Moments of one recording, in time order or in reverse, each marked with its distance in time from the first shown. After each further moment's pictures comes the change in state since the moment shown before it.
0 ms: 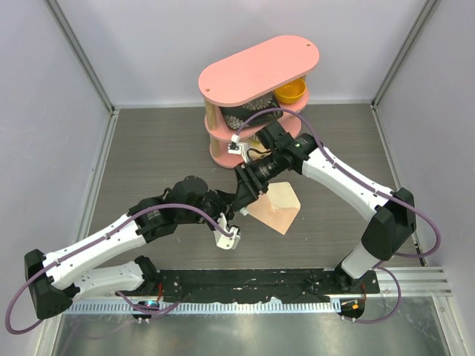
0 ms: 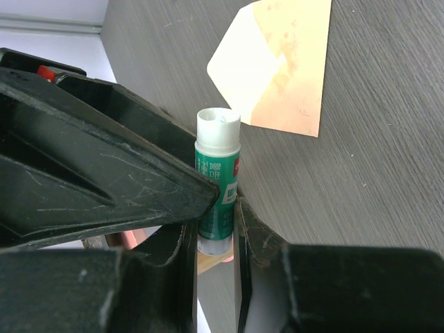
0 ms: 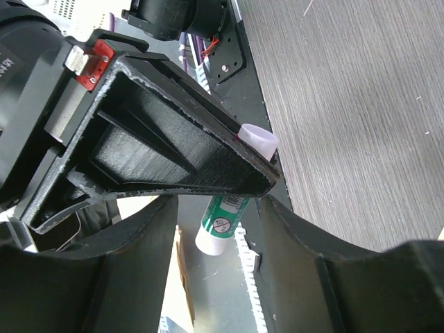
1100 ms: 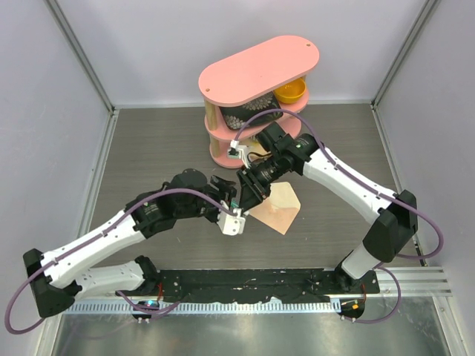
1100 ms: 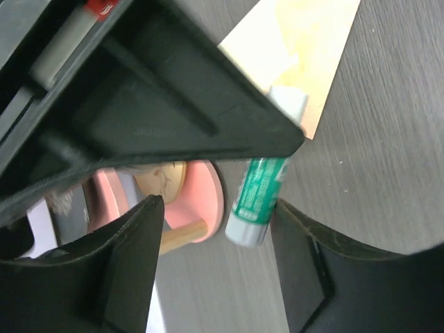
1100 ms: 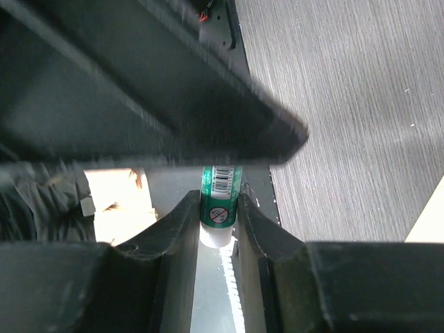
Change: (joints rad) left arm 0.005 0.036 0.089 -0.045 -0.063 -0.193; right arm 0.011 -0.009 0.008 -0.077 0.039 -0.127
